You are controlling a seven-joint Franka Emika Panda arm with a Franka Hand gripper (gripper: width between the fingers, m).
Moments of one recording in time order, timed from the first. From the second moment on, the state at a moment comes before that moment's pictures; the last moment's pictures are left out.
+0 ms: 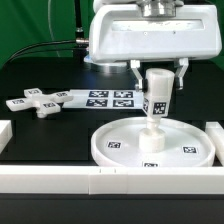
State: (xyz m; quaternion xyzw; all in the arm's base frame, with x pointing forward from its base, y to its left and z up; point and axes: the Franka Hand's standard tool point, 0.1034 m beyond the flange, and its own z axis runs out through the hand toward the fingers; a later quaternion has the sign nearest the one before) arm 0.570 0.042 0.103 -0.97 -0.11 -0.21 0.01
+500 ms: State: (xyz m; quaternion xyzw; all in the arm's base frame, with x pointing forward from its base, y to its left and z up) arm 0.566 0.043 0.092 -0.97 -0.12 -0.20 0.01
